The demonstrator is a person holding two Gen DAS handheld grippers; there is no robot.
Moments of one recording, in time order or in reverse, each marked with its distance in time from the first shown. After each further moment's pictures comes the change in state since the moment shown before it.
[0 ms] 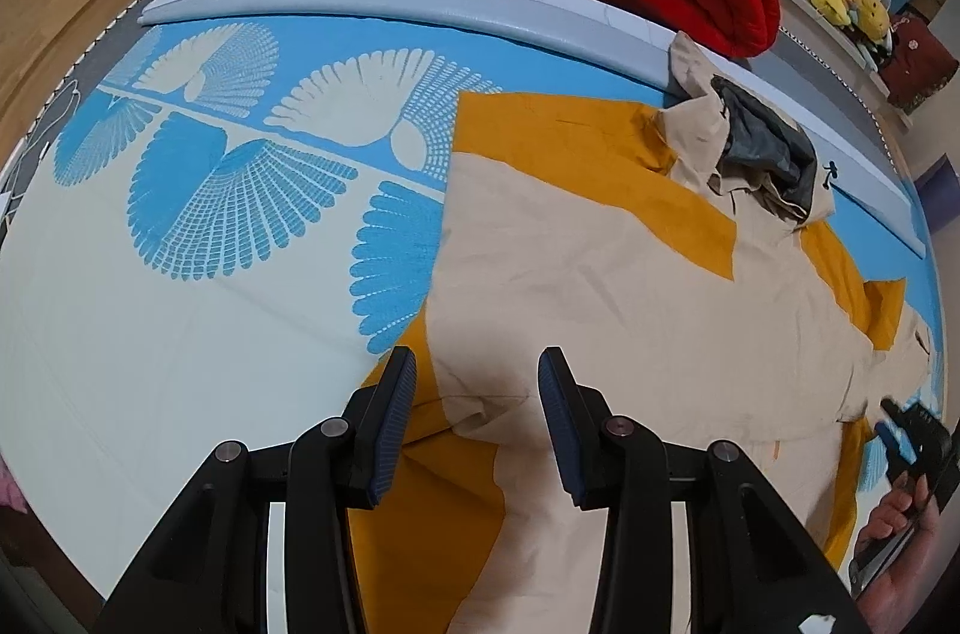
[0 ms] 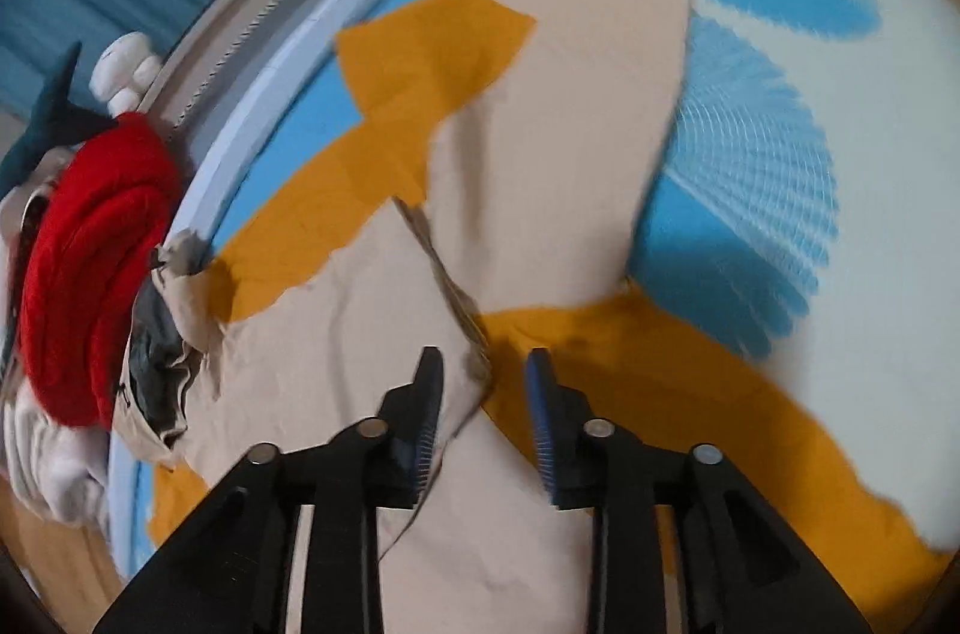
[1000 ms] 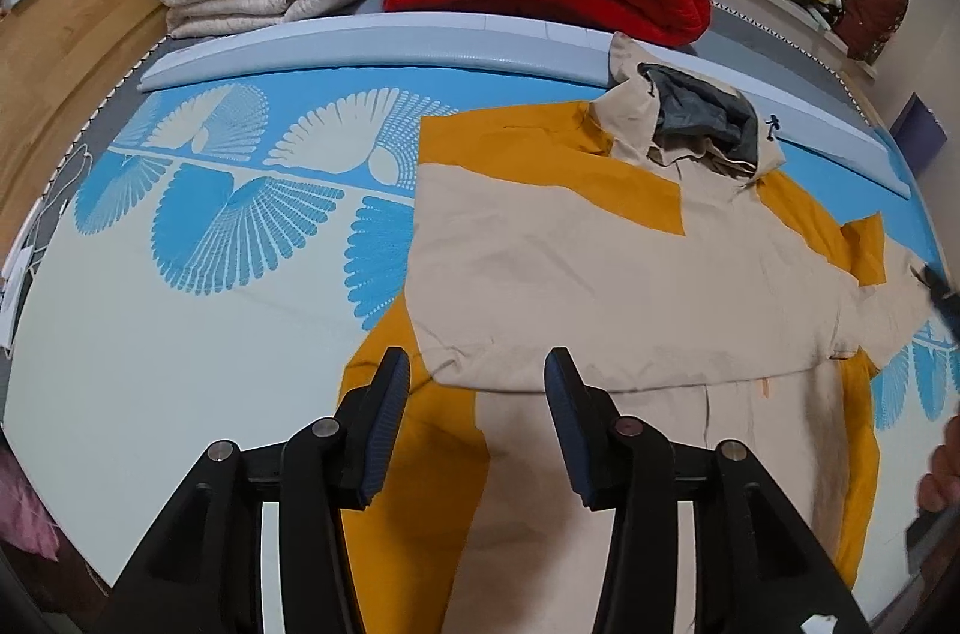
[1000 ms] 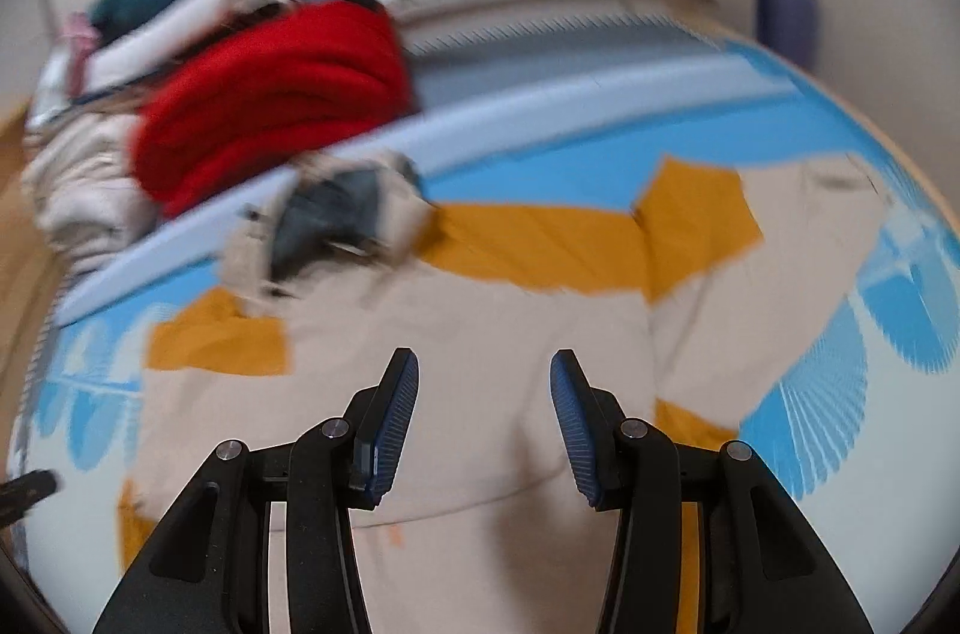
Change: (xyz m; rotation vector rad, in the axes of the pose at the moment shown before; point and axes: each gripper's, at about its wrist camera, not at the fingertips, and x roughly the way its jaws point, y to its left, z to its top) left arm -0.051 -0.032 -0.051 0.126 -0.101 0.030; right arm -0.106 0.107 -0.052 -0.646 -0.172 0.207
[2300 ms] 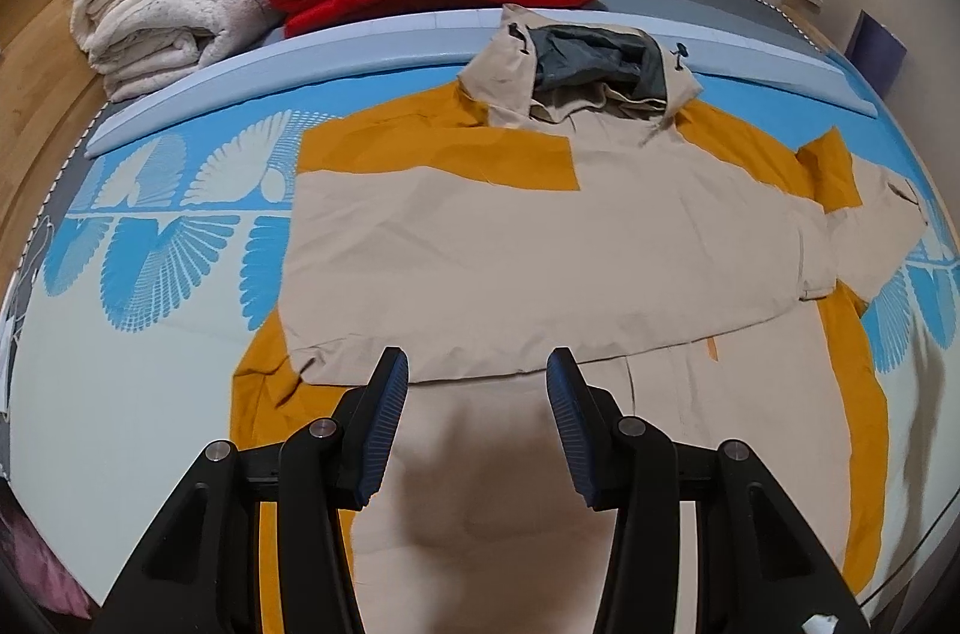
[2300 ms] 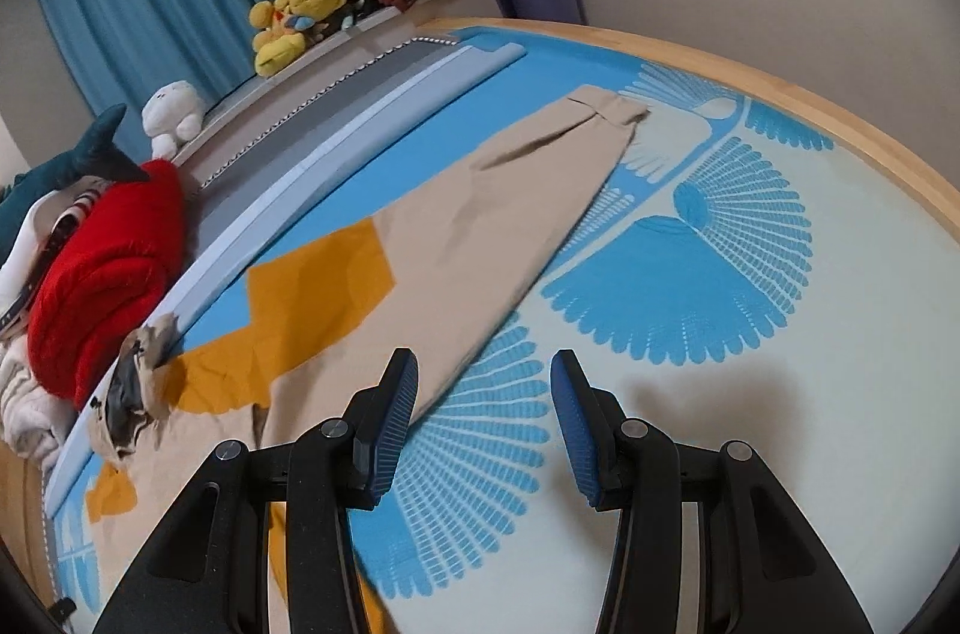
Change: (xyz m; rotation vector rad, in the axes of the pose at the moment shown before) left arm 0.022 -0.098 -0.023 0.178 -0.013 -0.013; right arm -0.047 -0.320 -0.022 0.435 -0.057 -0.258
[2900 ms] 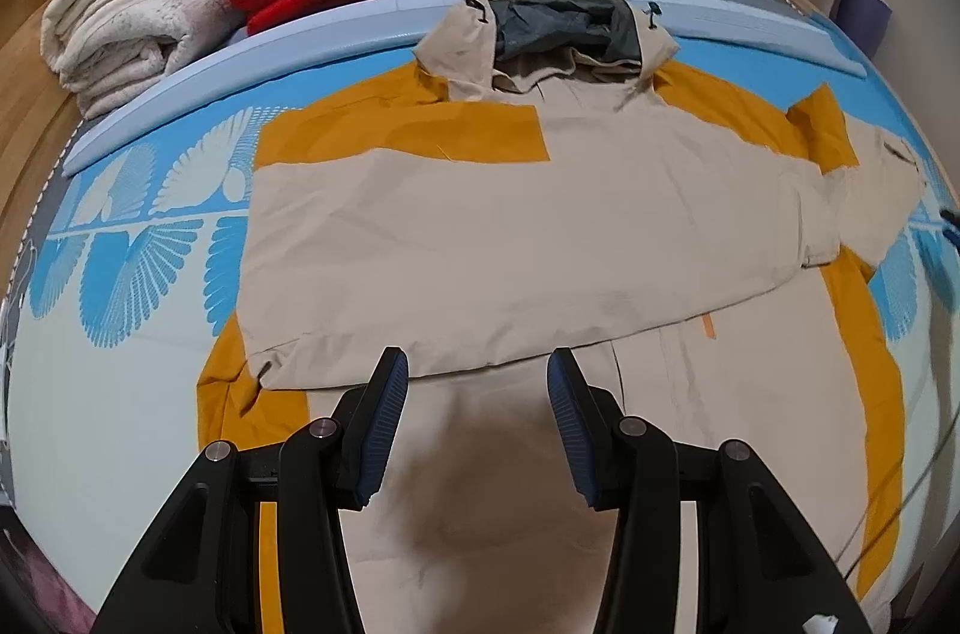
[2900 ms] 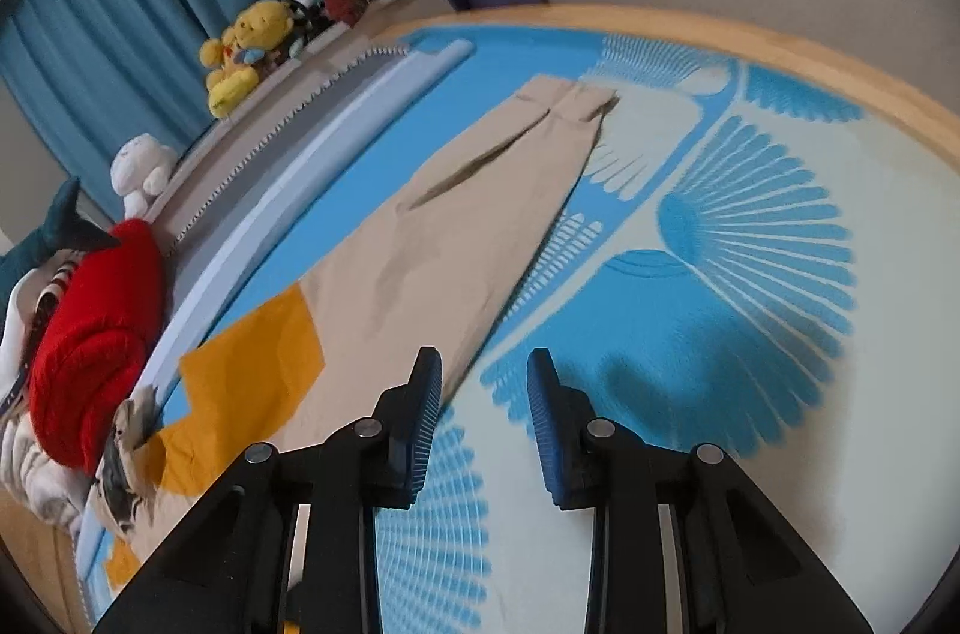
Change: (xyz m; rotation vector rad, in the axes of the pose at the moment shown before) left arm 0.028 -0.021 -0.005 0.073 0.034 -0.007; right arm 0.098 -0.061 0.055 0.133 0.048 0.040
